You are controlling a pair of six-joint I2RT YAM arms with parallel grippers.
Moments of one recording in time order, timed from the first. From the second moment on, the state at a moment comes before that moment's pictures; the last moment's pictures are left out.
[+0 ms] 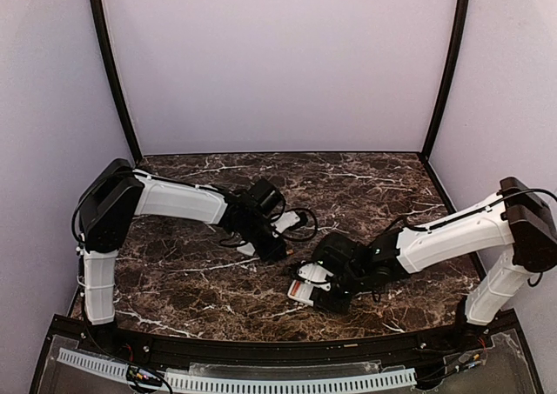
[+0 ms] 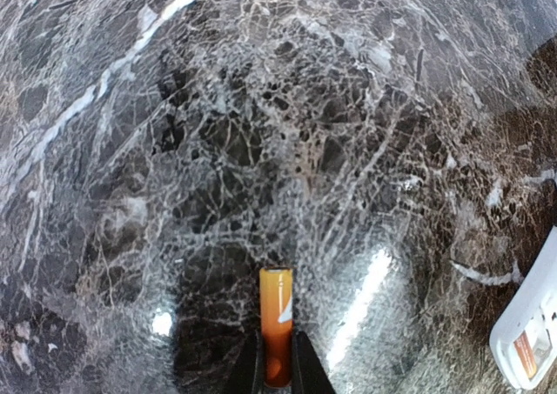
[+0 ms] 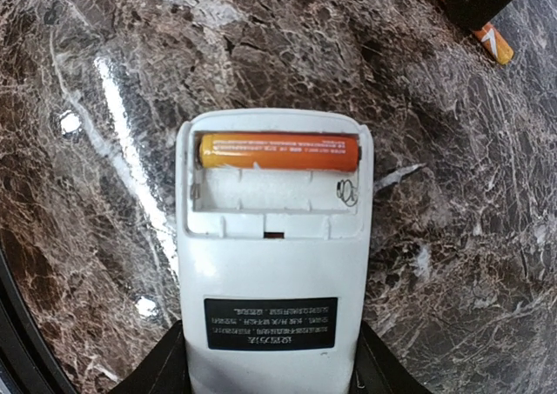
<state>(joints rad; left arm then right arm) -0.87 2.07 1.39 -0.42 0.20 0.16 1.17 1.60 0.82 -0.36 0.05 -0.05</state>
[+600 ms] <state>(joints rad) -0.79 1.63 1.12 -0.45 0.20 -0.18 1.16 1.80 1.08 -0.40 0.03 0.04</state>
